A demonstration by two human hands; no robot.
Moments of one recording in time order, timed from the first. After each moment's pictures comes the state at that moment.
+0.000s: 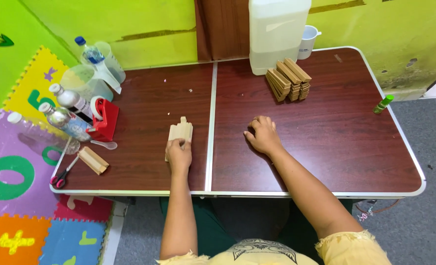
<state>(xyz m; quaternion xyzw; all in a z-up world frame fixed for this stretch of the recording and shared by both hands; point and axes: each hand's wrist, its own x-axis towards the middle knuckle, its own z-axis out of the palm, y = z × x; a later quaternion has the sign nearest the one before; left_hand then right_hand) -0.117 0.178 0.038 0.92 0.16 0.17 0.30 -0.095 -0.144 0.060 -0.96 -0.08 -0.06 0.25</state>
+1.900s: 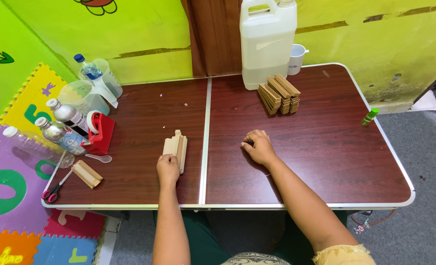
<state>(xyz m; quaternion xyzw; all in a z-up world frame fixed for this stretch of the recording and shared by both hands) -0.100 0.212 -0.009 0.88 0.14 0.21 0.40 -0.084 -0.163 0.033 -0.90 -0.11 -0.14 0.40</state>
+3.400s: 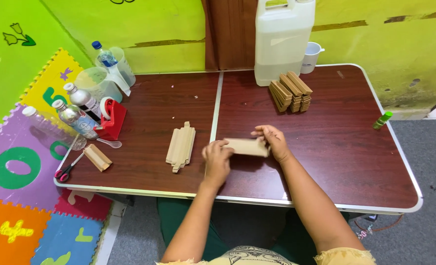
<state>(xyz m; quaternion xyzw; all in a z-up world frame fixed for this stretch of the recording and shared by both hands) -0.151 0.062 0.026 0.89 -0.20 0.32 0.26 -0.078 -0.183 0.018 -0.63 -0.10 -0.01 0.77</state>
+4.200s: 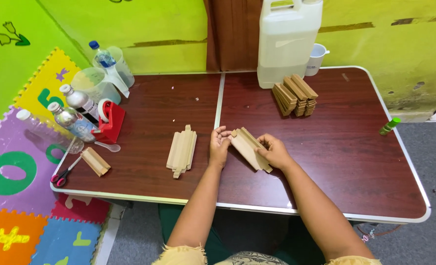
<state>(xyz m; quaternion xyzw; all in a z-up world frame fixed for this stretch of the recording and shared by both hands) -0.056 0.050 -0.003 0.61 -0.05 0.10 0.79 -0.085 -0.179 0.025 -0.76 -0.13 0.00 0.64</state>
